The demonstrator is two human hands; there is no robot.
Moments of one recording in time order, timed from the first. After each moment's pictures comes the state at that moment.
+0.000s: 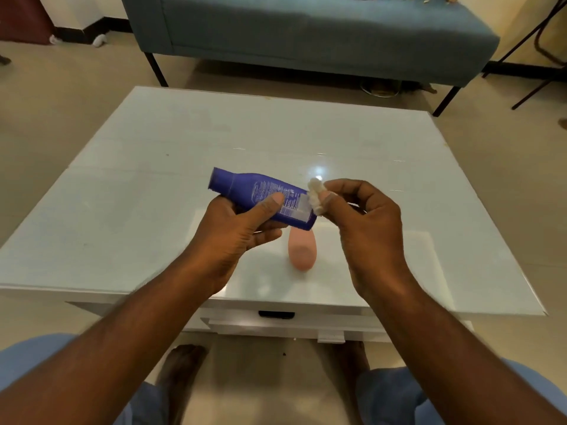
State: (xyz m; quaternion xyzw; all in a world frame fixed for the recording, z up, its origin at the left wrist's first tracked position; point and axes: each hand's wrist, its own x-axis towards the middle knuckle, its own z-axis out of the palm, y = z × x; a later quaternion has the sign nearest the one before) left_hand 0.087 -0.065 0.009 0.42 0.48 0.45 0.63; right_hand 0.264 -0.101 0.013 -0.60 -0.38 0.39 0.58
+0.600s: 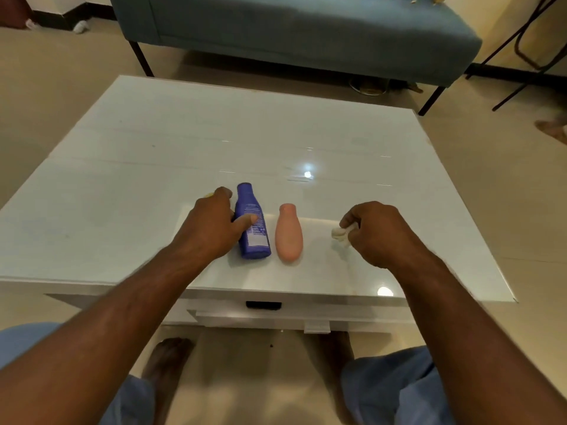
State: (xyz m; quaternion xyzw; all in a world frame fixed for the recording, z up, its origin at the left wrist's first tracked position) left_hand 0.078 -0.036 -0.027 0.68 0.66 0.14 0.27; right_hand 0.326 -0.092 0.010 -0.80 -0.56 0.21 0.07
